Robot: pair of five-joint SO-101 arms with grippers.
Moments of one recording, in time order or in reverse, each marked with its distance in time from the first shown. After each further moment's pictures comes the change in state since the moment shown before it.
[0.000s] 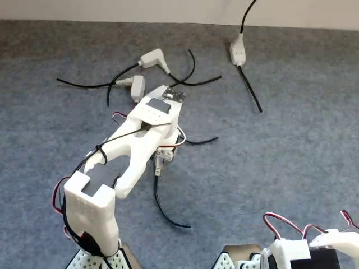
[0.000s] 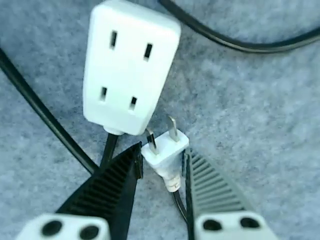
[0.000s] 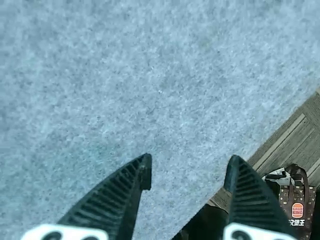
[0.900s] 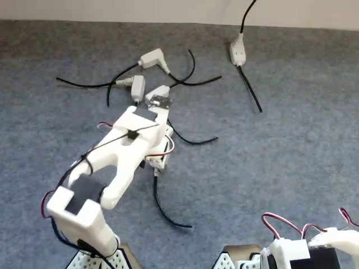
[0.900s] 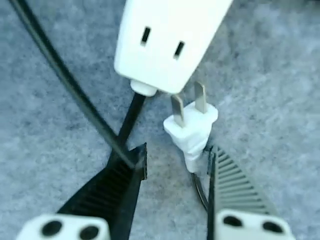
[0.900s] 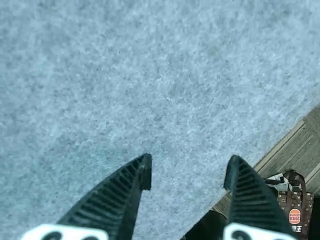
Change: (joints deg) left arm -2.5 -11.5 14.8 -4.4 0.1; right arm -1.7 0.0 0.0 0.0 0.0
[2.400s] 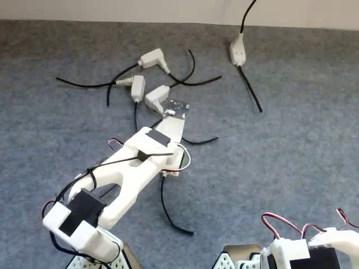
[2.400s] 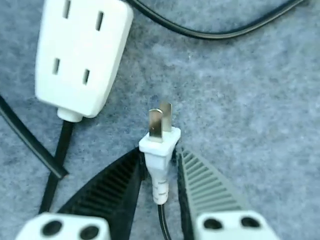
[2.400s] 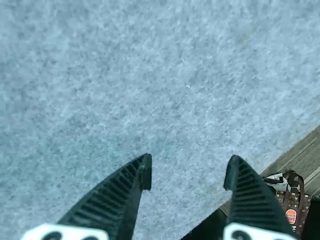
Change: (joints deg) left arm 9.1 -7.8 13.1 -20.0 7.1; right arm 0.0 0.0 3.2 0.0 4.1
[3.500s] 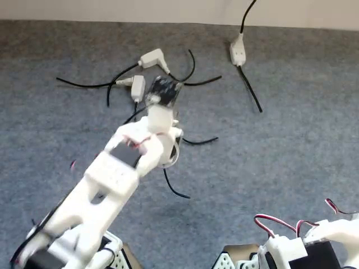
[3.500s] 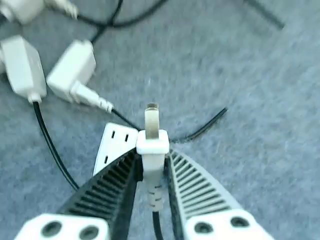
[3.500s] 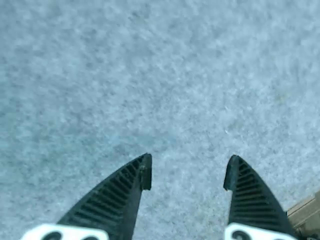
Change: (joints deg) left arm -2.0 -34.8 11.3 -11.9 -8.4; right arm -10.3 0.0 0.0 0.0 0.1
